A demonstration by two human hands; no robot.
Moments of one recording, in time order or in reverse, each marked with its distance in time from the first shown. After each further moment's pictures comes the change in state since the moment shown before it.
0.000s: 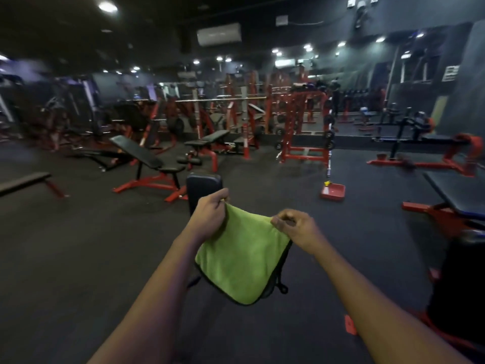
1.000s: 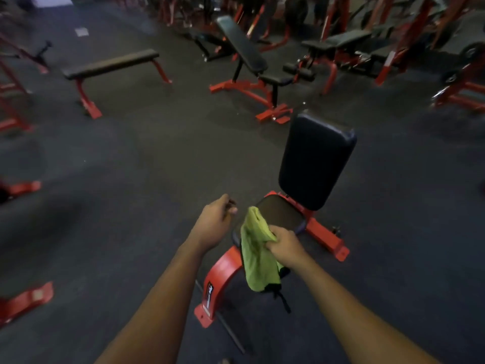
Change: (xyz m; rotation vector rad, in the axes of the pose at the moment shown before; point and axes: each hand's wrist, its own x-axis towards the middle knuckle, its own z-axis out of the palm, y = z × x) left_hand 0.108 -0.429 0.017 0.086 0.044 -0.593; right_hand 0.320 0.164 0.393 -0.232 -0.725 0.200
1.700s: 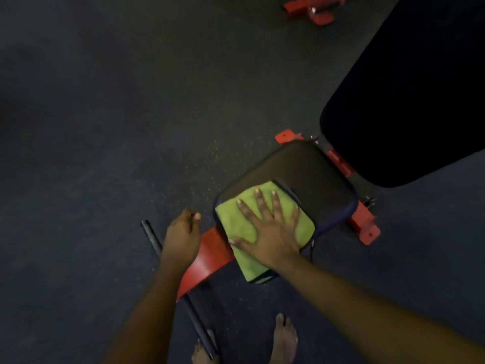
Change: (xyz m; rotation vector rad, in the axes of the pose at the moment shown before) left_hand 0.080 -0.323 0.291 -0.110 0.050 -0.663; right_hand 0.277 0.233 0.188 -0.795 -0.188 -0.160
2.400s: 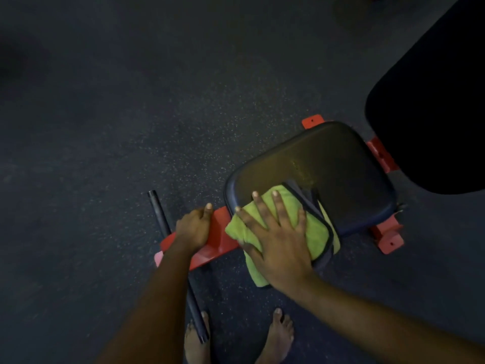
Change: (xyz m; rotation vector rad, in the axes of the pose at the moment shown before) left_hand 0.020 -0.047 0.047 0.103 -0.170 -0.295; right_hand -0.019 0.001 0.029 -0.092 0.121 -0.242
